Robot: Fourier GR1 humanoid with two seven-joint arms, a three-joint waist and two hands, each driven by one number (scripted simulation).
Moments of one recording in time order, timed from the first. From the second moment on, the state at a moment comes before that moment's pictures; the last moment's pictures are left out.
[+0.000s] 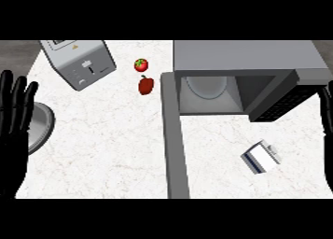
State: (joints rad) left arm -0.01 0.10 0.01 -2.10 -0.02 0.01 -0.03; right arm 0.02 -0.11 -0.04 -2.10 0.00 -0.07 0.01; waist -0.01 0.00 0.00
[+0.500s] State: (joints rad) left arm 0.01 0.12 0.11 -2.06 0.11 -0.02 0.06; right arm 0.18 -0.12 0.09 -2.14 -0.18 0.16 -0.04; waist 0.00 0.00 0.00
